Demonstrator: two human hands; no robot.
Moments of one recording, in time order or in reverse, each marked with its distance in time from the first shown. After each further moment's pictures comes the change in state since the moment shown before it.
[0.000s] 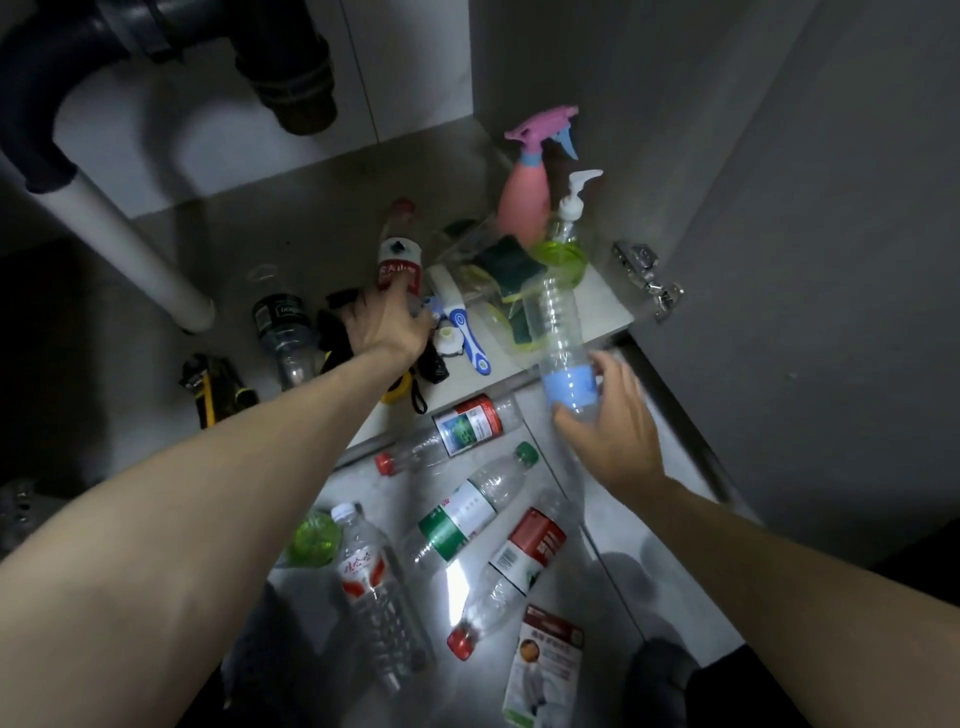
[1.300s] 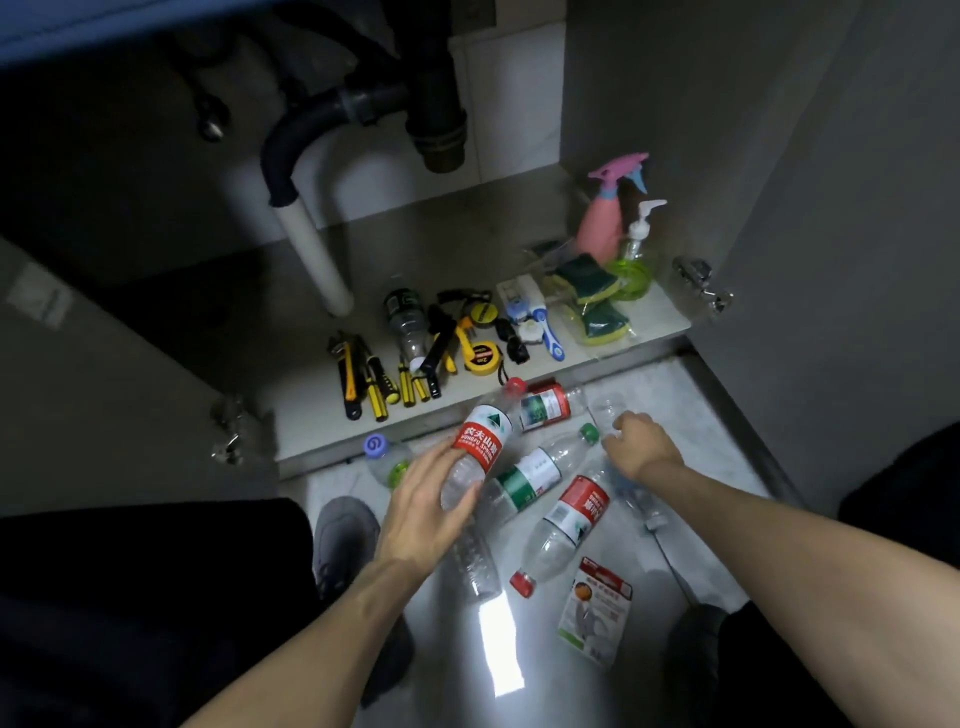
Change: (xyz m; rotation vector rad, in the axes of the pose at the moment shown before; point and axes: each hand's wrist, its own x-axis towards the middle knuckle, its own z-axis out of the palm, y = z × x) left_hand -0.291 -0.124 -0.011 -0.350 0.051 0.257; right_hand -0.047 -0.007 0.022 -0.335 -0.401 0.186
